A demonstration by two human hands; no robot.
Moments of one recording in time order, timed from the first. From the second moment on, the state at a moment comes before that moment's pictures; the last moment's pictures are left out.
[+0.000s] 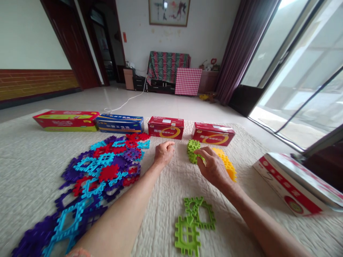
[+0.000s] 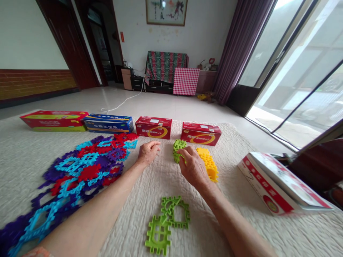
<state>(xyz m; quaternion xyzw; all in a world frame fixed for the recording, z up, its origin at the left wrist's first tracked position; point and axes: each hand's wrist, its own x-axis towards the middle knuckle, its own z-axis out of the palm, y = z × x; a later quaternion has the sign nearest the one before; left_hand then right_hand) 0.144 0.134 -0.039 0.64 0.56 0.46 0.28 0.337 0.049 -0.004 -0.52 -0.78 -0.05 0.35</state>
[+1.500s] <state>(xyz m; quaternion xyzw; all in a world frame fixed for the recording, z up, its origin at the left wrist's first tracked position) 0.145 0.073 -0.046 0.79 0.52 0.32 0.07 0.347 -0.042 -0.018 -0.48 -0.82 0.12 0.30</state>
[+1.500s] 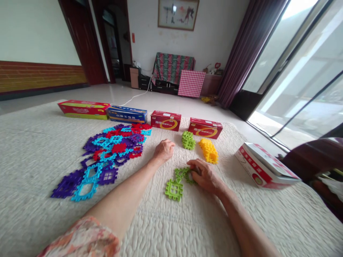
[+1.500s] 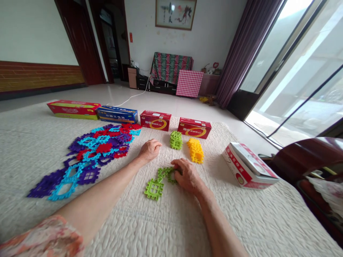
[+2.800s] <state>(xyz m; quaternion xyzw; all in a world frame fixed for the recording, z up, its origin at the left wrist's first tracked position) 0.148 0.072 -0.044 0.78 0.51 0.35 0.08 0.342 -0.015 -0.019 -0.53 -0.77 -0.08 0.35</state>
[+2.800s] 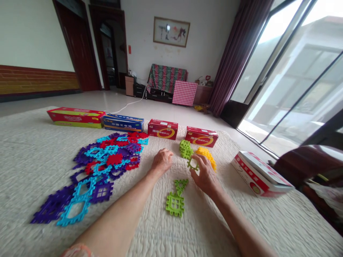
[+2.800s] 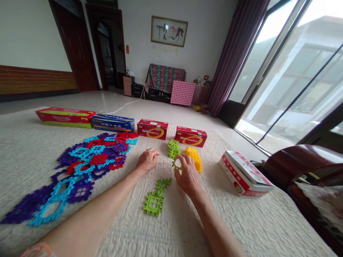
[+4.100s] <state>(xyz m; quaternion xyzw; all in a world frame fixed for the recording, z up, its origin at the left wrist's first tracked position) 0.190 0.104 -0.047 0.80 0.51 0.31 0.10 0.327 0.039 -0.046 -0.58 -0.70 -0.04 0.42</state>
